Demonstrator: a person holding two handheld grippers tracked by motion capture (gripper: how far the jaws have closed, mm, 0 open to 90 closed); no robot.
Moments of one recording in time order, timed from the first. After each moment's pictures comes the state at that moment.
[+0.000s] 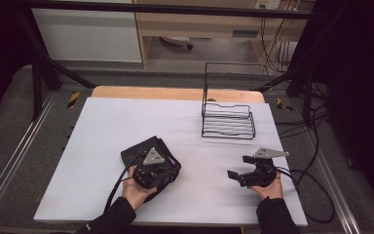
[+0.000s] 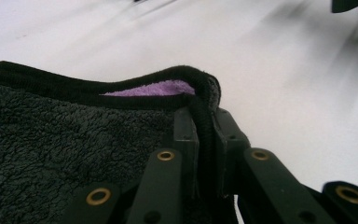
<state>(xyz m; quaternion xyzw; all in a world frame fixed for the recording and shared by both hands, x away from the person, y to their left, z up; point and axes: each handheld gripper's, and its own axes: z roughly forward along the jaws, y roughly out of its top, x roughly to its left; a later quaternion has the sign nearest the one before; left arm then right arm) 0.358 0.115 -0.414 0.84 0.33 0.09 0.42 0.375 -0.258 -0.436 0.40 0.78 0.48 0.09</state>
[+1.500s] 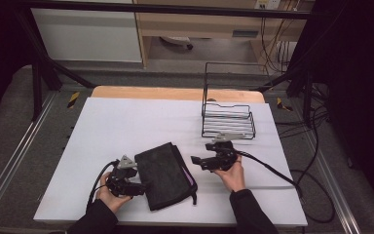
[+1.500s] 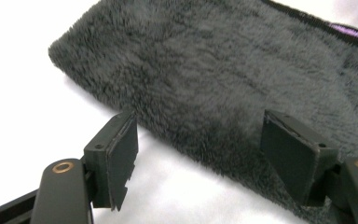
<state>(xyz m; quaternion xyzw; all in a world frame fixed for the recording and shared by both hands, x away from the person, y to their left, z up) 0.344 0.186 -0.433 0.83 0.43 0.10 0.35 0.422 -0.142 -0.420 0.37 0.80 0.47 0.07</state>
